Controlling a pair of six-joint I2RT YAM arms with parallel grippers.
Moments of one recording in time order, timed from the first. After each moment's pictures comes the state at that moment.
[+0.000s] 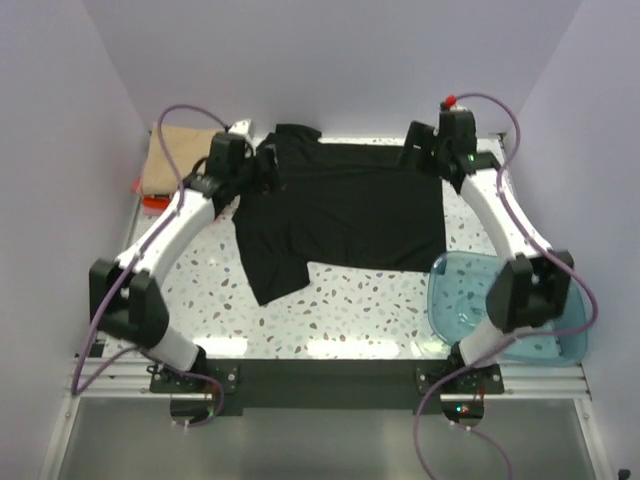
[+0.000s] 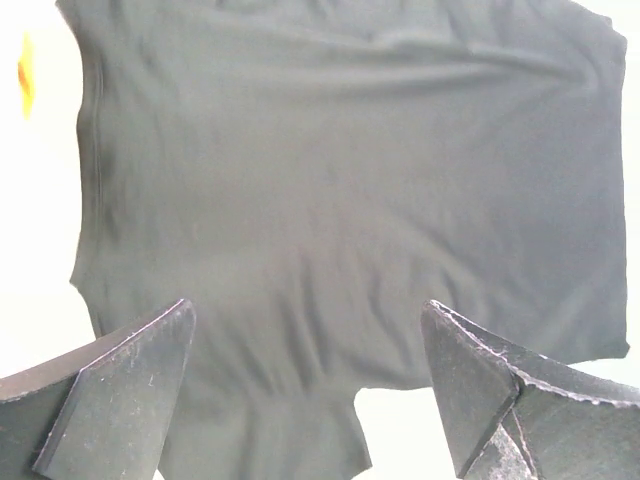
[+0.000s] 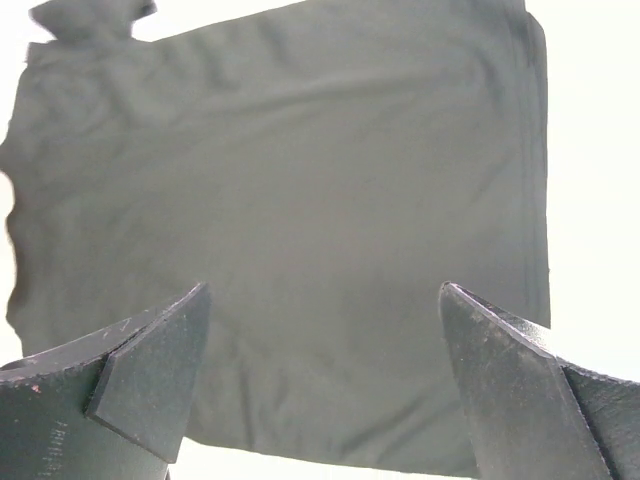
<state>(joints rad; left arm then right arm) -0.30 1.63 1.41 -0.44 0.02 -0.39 0.15 1.73 1.61 -0.56 0.04 0.39</state>
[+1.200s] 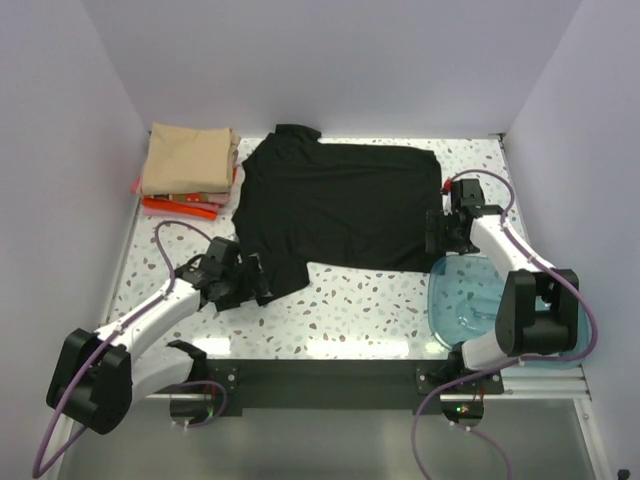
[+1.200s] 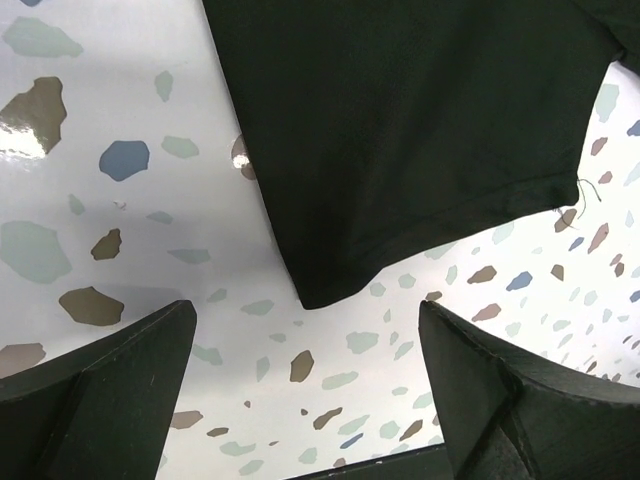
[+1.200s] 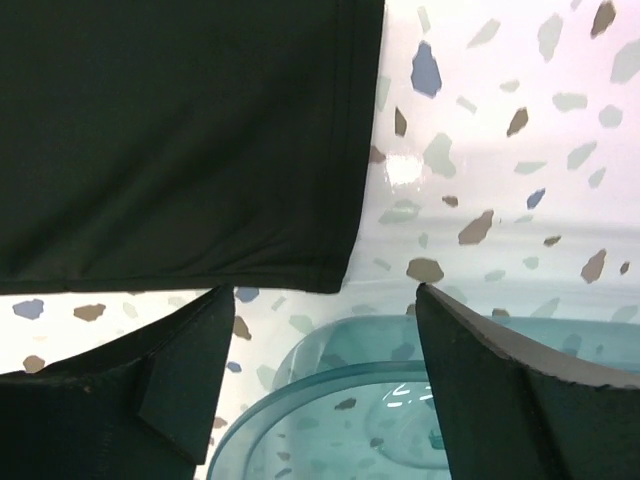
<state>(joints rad) -0.40 1.09 0.52 -0.51 0.06 -0.72 0.03 1.49 0.99 -0.64 0.09 0.06</state>
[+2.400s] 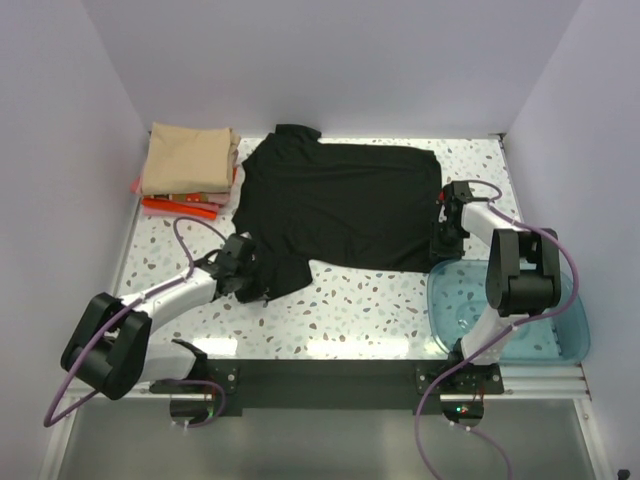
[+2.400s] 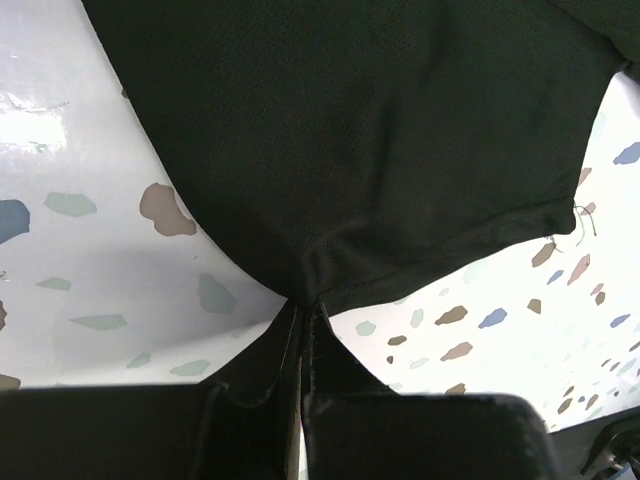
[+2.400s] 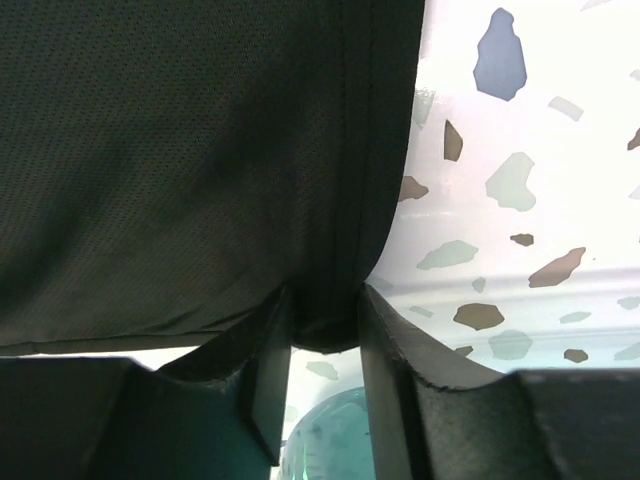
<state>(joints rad) -0.47 1.28 0.55 -0.36 0.06 -0.80 0.00 1.75 1.07 -0.69 0.03 0.15</state>
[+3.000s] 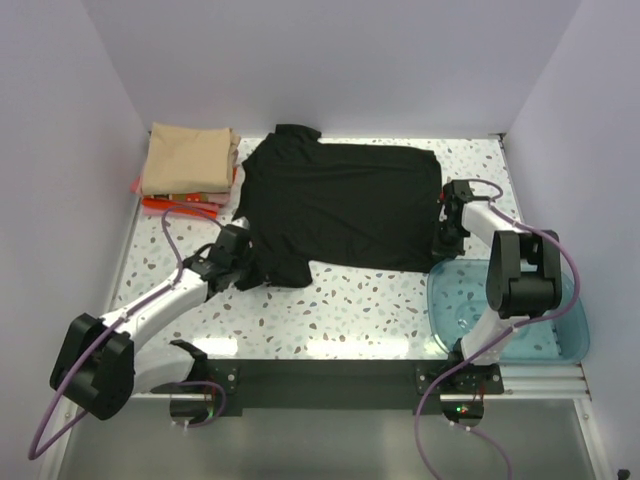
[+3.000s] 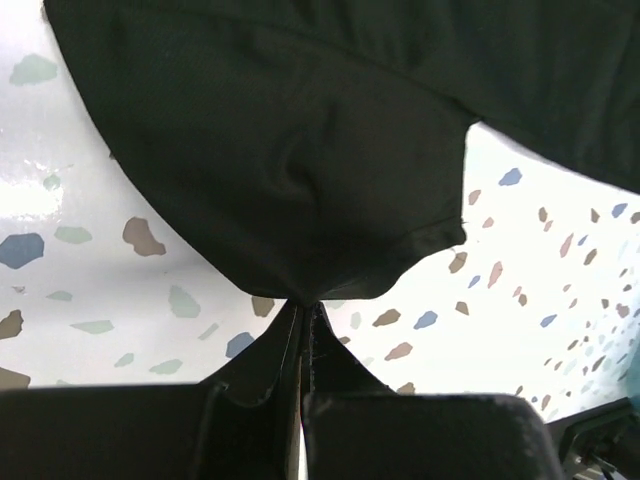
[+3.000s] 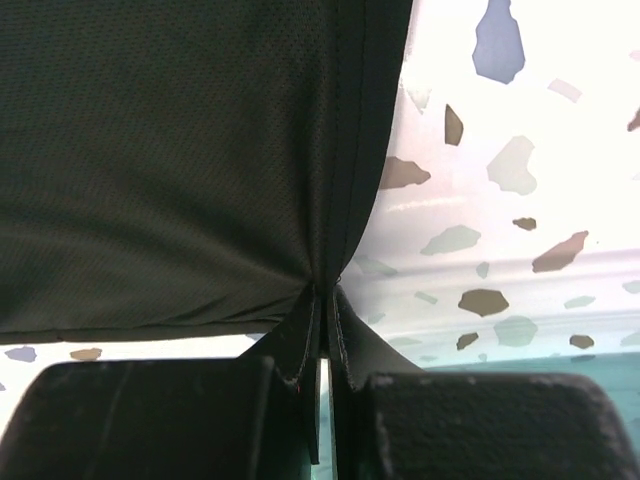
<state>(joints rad) -0.47 1.17 0.60 -0.38 0.03 -0.78 0.00 1.74 1.08 -0.71 0.03 0.18</state>
